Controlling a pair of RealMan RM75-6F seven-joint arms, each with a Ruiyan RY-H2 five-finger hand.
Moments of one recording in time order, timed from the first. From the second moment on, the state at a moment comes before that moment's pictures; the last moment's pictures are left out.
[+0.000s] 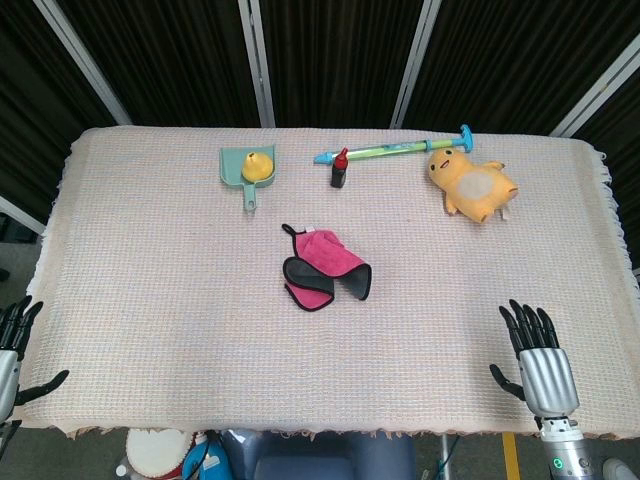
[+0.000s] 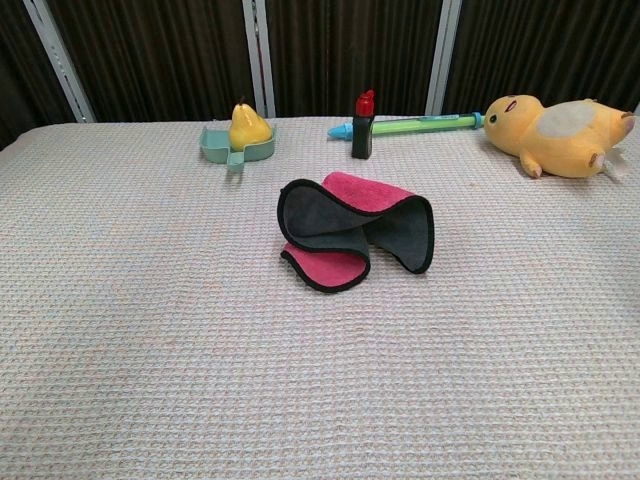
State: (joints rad) left arm 0.02 -1.24 0.00 -1.44 1.58 1.62 -0.08; right arm 0.06 -1.41 0.01 -1.39 -1.63 1.56 -0.05
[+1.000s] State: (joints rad) left arm 0.01 -1.27 -0.02 -1.39 1.52 1.56 -0.05; right arm 0.48 -1.61 0.30 -1.73 -1.33 1.17 -0.53
